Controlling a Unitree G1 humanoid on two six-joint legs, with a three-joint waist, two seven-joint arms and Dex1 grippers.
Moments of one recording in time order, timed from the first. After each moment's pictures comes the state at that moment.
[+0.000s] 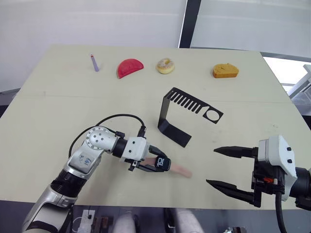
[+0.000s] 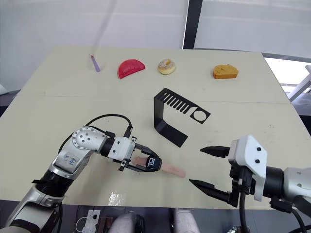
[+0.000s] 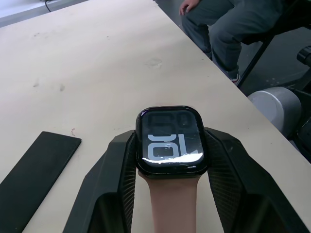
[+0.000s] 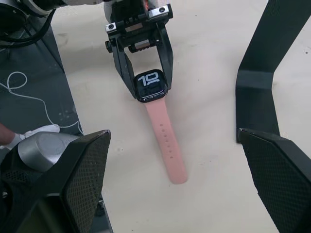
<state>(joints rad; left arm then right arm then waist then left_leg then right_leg) -0.50 0.59 -0.32 -0.12 -0.25 0.05 -1.27 0.27 -1.04 -0.67 -0.95 1.06 0.82 0.78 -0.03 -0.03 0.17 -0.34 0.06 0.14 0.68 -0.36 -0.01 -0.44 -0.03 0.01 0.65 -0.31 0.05</state>
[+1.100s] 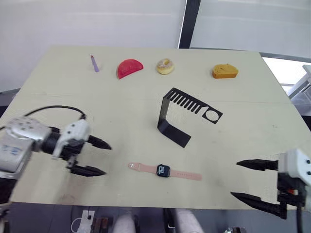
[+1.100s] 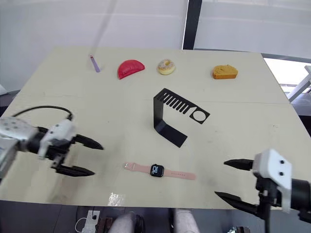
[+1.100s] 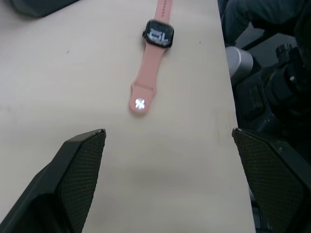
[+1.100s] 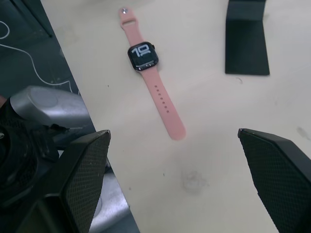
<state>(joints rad) -0.32 1.13 0.07 -0.11 -0.45 0.44 -1.50 0.57 -0.99 -0.87 -0.81 0.80 0.68 1.12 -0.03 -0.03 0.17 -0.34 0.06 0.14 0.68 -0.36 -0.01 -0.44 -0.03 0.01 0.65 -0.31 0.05</state>
